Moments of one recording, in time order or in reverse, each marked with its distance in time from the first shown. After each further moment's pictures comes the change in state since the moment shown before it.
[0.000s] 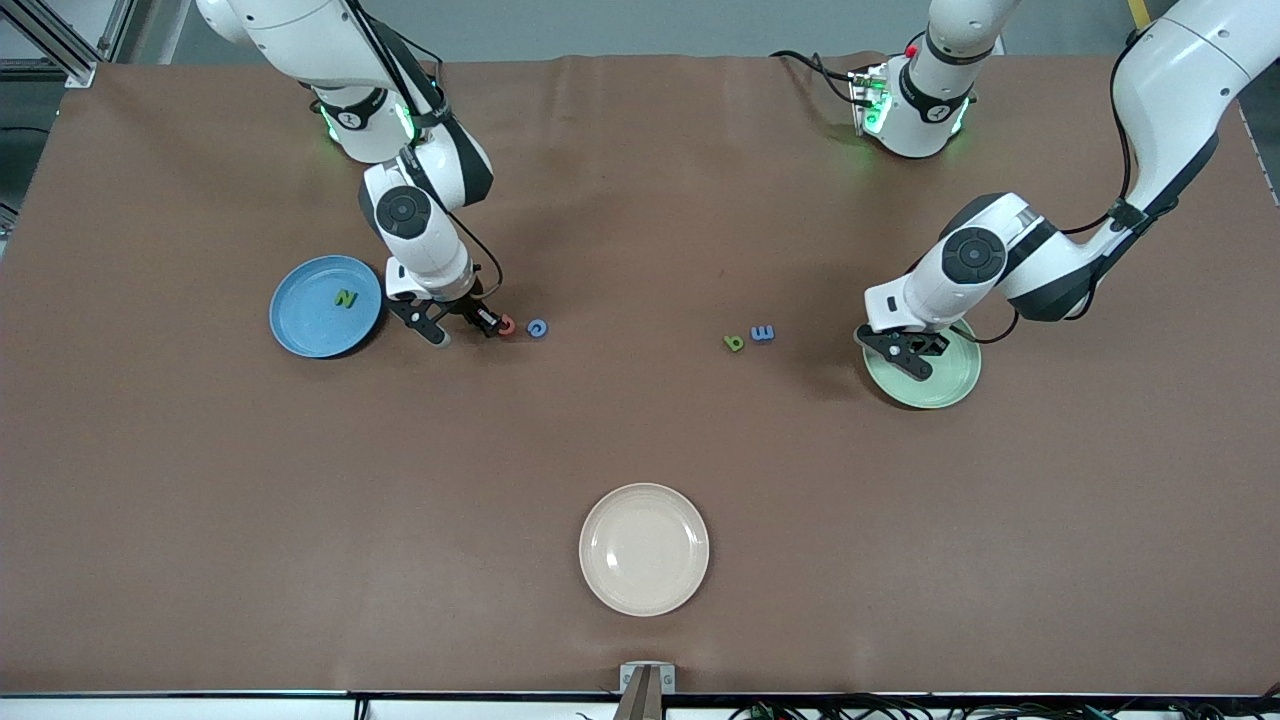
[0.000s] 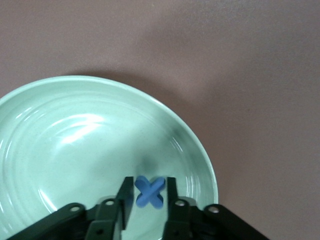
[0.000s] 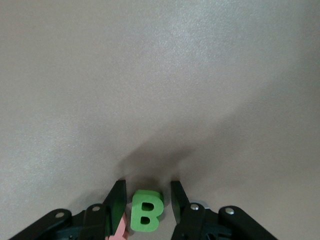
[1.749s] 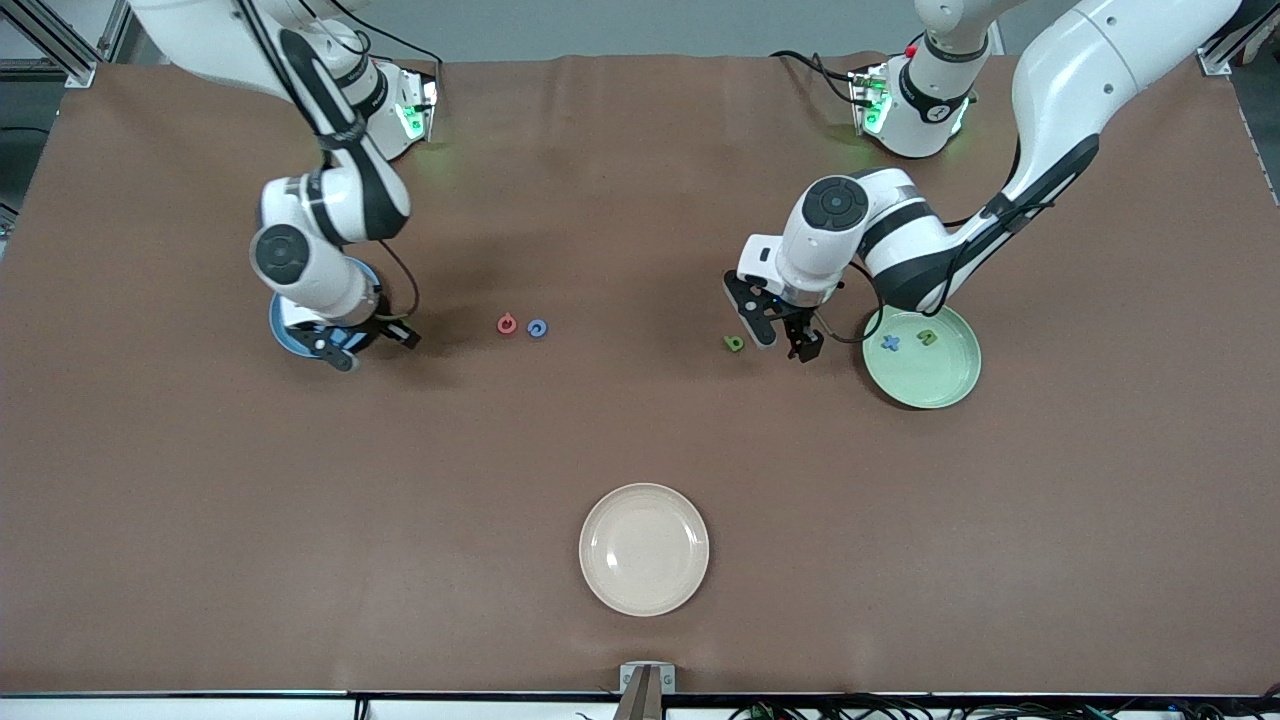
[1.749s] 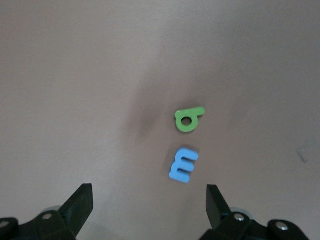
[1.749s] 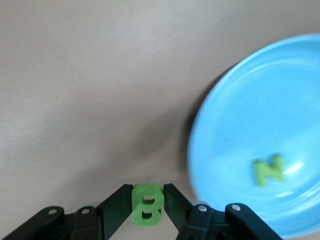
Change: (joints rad) left arm -0.410 0.037 -0.002 0.169 -0.056 0.034 0.193; right arm -0.329 -0.147 -0.027 0.041 -0.002 -0.373 -0.455
